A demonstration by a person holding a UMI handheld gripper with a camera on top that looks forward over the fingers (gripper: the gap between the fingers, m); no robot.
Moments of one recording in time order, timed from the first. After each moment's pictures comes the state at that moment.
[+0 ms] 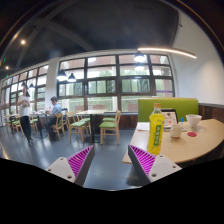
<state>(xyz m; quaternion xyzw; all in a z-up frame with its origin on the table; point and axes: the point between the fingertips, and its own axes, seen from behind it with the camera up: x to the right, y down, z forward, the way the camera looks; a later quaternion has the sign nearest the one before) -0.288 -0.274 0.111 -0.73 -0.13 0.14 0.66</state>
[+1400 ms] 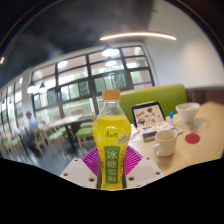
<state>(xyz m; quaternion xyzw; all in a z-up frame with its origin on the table) -0.152 0.039 0.098 -0.75 0.00 0.13 0.65</state>
